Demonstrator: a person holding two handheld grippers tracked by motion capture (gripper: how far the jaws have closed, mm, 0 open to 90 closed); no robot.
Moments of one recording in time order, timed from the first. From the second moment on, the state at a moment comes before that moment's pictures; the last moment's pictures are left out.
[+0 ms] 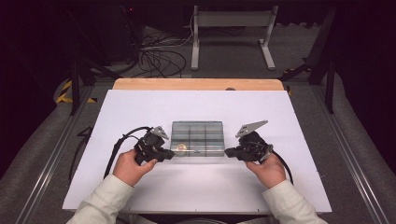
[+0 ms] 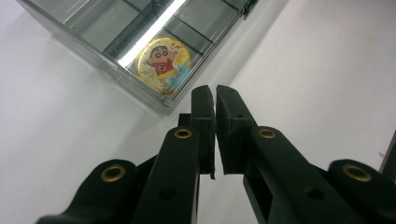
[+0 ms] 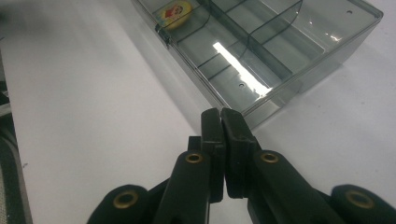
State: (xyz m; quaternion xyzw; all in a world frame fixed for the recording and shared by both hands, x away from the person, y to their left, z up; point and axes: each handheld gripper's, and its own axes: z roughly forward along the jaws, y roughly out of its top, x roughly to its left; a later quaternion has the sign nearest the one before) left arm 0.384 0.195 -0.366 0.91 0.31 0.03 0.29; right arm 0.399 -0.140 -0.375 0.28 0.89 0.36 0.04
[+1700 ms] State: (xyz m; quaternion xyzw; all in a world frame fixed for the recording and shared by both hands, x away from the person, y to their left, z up) left arm 0.349 0.229 -0.345 0.81 0.31 0.22 0.44; right arm 0.375 -0.158 -0.344 0.25 0.83 0.49 0.14
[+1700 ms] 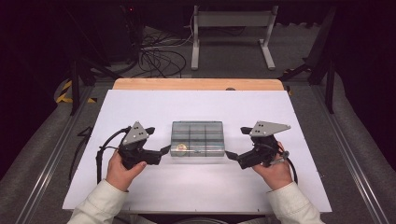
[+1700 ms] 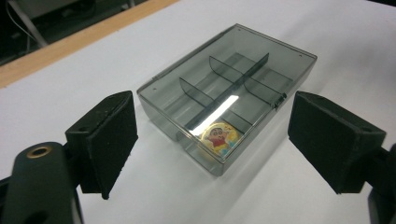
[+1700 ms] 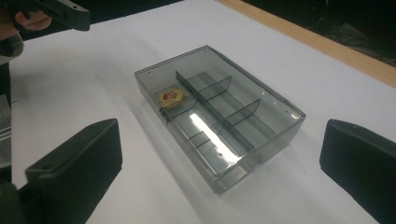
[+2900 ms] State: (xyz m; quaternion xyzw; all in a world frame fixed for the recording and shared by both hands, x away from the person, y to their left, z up) left arm 0.328 0.279 -0.403 0.78 0.34 0.23 0.47; right arm 0.363 -0.197 -0.389 0.27 0.81 0.50 0.15
